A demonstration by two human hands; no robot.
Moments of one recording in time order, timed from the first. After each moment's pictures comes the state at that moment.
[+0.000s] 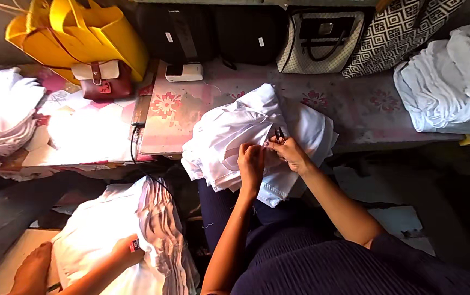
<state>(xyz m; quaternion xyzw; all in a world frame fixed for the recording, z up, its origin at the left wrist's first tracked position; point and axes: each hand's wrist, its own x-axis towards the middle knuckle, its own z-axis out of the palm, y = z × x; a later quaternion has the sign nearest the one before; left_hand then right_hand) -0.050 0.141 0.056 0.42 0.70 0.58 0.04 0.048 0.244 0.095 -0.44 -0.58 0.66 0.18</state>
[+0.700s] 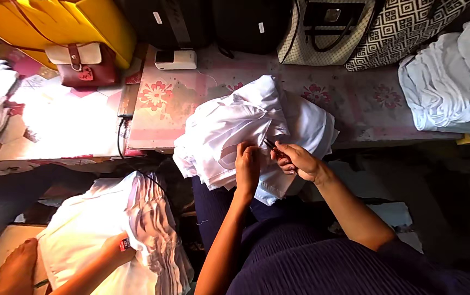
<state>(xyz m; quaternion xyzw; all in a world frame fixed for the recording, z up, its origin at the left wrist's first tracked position) -0.049 0.136 0.046 0.44 0.71 0.55 0.04 0.082 0.243 0.122 -0.33 -0.50 0.80 0.00</state>
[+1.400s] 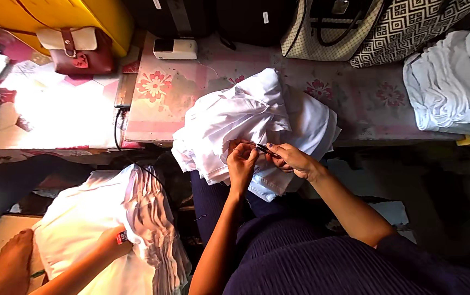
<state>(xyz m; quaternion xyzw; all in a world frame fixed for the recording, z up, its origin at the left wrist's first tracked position) -0.055 0.120 0.056 0.28 0.65 0.67 0.24 0.070 0.238 0.108 -0.36 -0.54 0.76 -0.04</state>
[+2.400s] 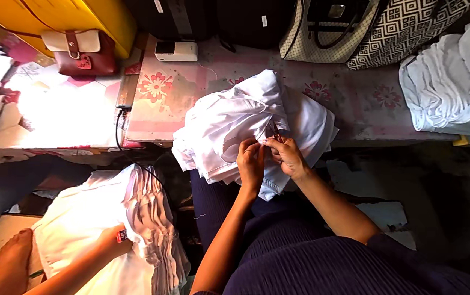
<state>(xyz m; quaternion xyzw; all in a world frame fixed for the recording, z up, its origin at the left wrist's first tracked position) -0.029 0.137 0.048 0.38 0.69 0.62 0.04 0.051 0.219 0.091 -0.43 -0.44 0.75 0.24</state>
